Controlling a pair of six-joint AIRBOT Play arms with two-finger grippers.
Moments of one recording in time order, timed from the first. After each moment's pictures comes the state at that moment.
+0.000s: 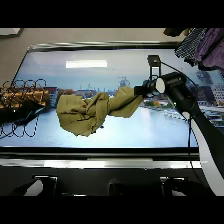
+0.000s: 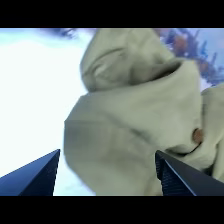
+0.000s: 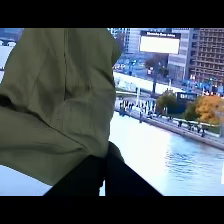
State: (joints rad) left arm 0.41 -0.98 0.81 0.95 -1.06 -1.56; right arm 0.33 -1.41 1.40 -1.64 1.01 1.84
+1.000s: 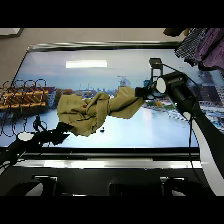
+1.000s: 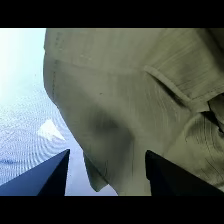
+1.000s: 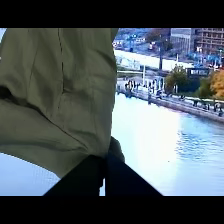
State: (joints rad) left arm 0.05 -1.04 0.36 0.52 -0.61 -1.51; right arm 0.33 -1.40 1.40 -1.63 1.07 1.90
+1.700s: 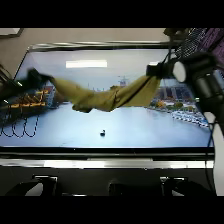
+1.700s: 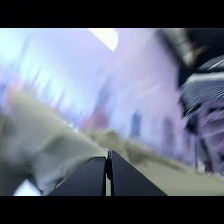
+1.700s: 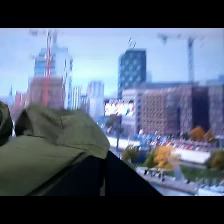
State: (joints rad) left arm 0.10 -1.06 1.15 0.62 -0.75 -1.52; right arm 0.33 -1.30 1.62 -1.86 1.08 1.93
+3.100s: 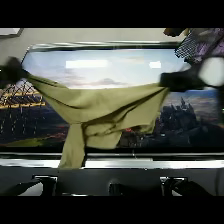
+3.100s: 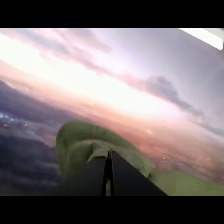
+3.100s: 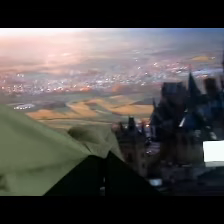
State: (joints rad) left arm 0.12 -1.26 1.51 1.24 -1.11 -1.84; right arm 0.33 -1.21 1.61 -1.75 1.42 1.94
